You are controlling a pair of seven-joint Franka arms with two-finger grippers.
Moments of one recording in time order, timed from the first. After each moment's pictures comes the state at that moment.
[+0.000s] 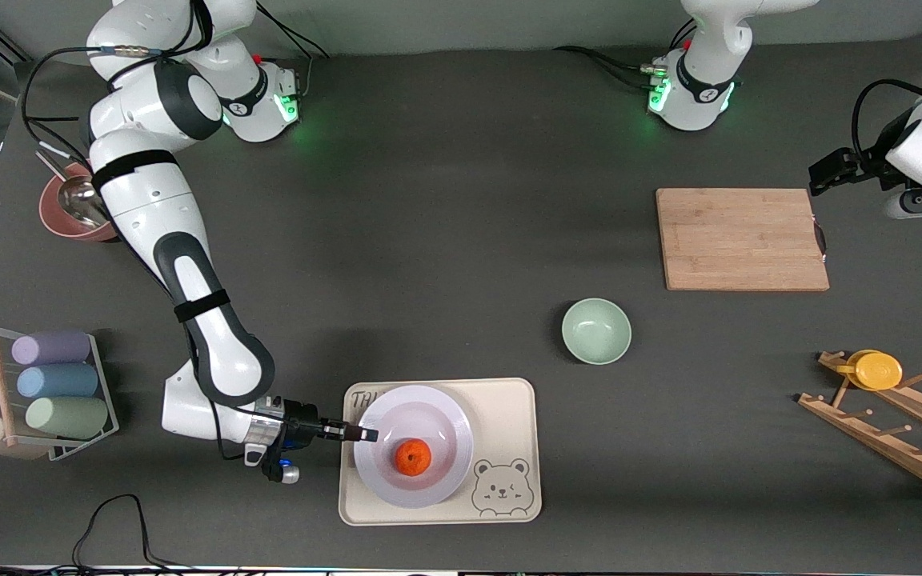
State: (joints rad) left arm 0.05 -0.18 -0.05 -1.89 0.04 1.57 -0.05; right arm 0.05 1.14 0.26 -1.10 0.88 2.28 -0.24
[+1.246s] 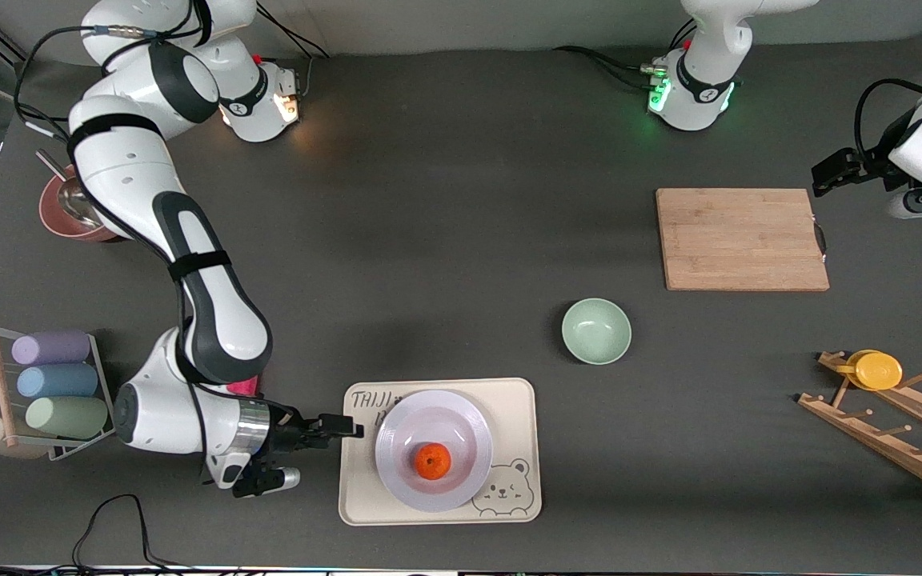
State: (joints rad) left arm 0.05 -0.18 -0.05 -1.87 0.05 1.58 -0.05; right arm 0.07 1.01 0.28 -0.94 0.30 2.07 -0.11
